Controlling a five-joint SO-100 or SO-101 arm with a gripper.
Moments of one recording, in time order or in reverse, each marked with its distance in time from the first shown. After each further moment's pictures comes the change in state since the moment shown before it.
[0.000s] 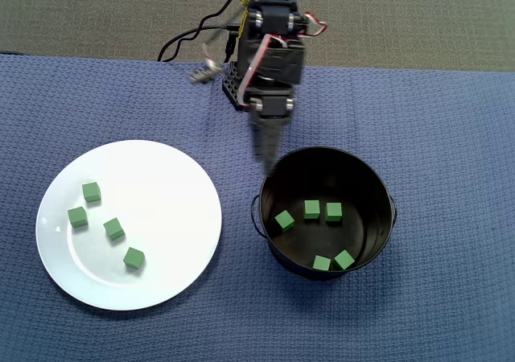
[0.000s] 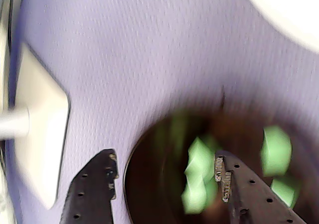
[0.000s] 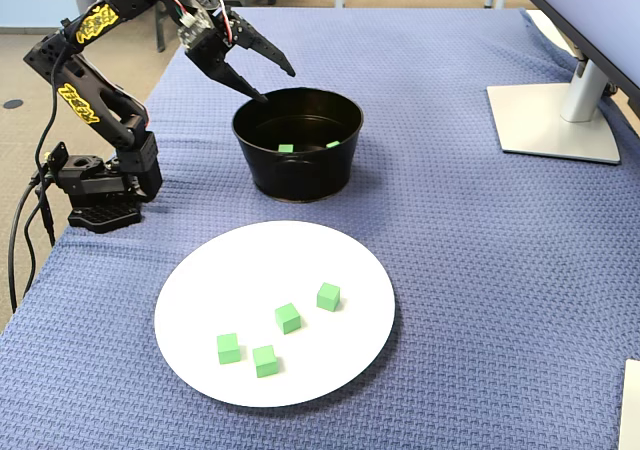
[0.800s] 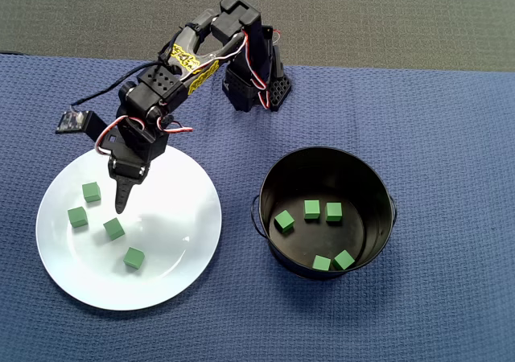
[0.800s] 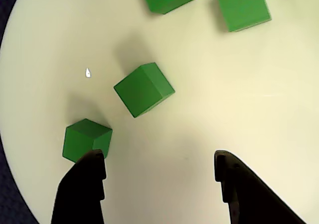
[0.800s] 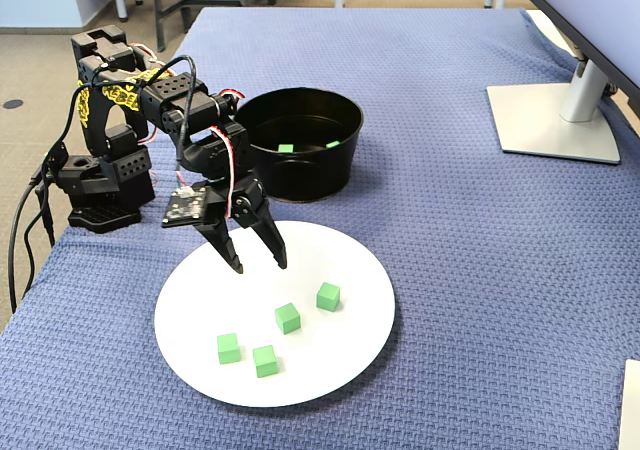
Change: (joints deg) arm 35.6 -45.3 -9.3 -15.1 -15.7
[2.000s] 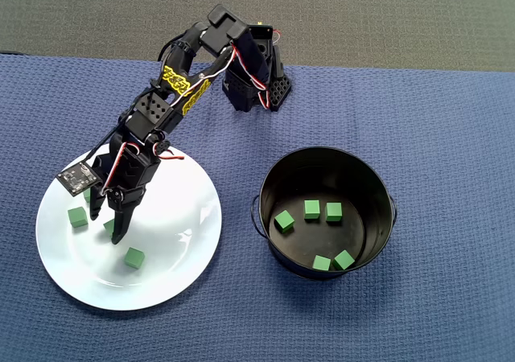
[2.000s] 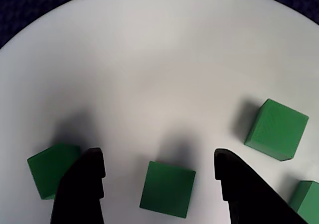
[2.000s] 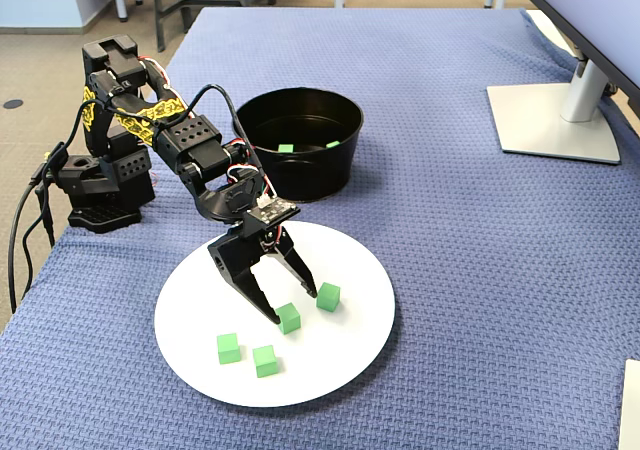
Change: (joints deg) arm 0.3 -9.3 7.5 -34.8 -47.7
